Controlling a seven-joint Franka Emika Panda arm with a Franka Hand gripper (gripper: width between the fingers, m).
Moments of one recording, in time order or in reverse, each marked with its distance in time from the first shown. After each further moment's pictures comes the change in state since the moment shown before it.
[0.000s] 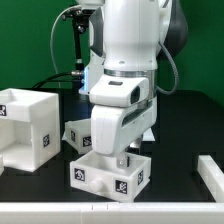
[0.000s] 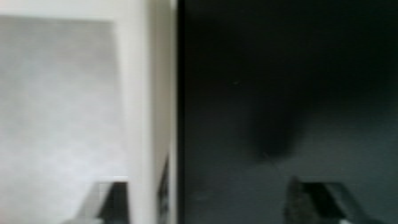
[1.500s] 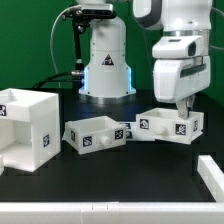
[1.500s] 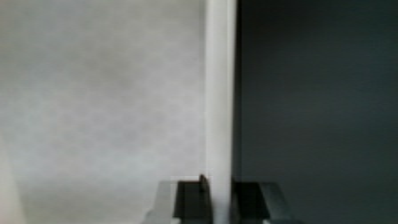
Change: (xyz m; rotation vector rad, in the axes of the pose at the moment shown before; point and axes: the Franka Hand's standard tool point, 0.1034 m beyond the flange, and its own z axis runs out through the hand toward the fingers) arm 0.072 -0.166 -0.052 0.002 0.051 0.158
